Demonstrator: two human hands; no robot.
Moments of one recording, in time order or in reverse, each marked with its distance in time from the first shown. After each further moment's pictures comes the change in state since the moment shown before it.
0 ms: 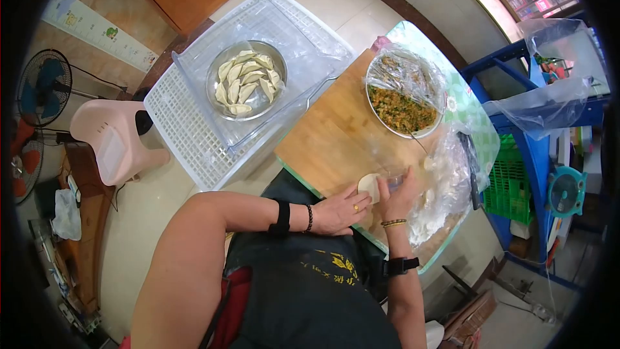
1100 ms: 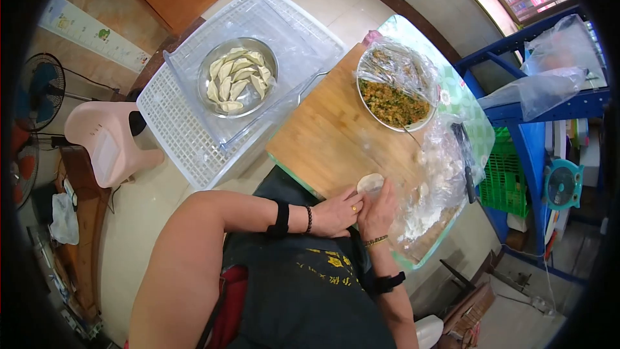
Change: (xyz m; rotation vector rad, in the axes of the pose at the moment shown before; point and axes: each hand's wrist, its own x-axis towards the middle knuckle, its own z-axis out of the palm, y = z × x) left_hand 0.014 0.013 0.002 0.025 -0.226 -0.017; right_hand -0.052 -0.021 -0.011 -0.109 -0.039 -0.127
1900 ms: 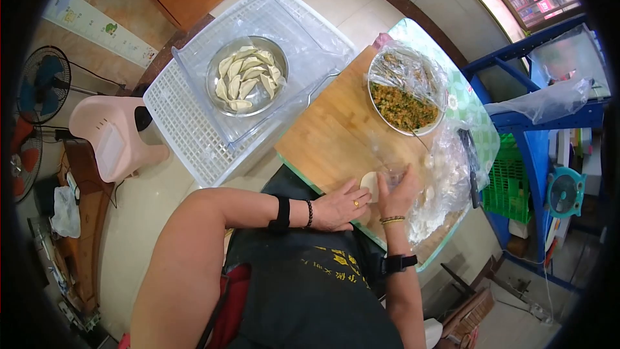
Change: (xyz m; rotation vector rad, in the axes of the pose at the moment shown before) left_hand -0.016 -0.016 0.008 -0.023 0.264 0.019; right_hand 0.050 0.017 0.011 0.025 0.068 0.107
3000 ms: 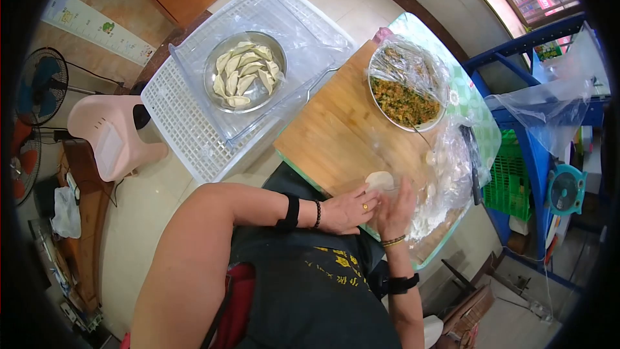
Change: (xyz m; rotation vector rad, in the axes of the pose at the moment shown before) left_hand 0.016 0.007 0.011 -0.020 -0.058 0.056; right_hand -0.032 0.005 -0.033 0.117 -0.056 -0.198
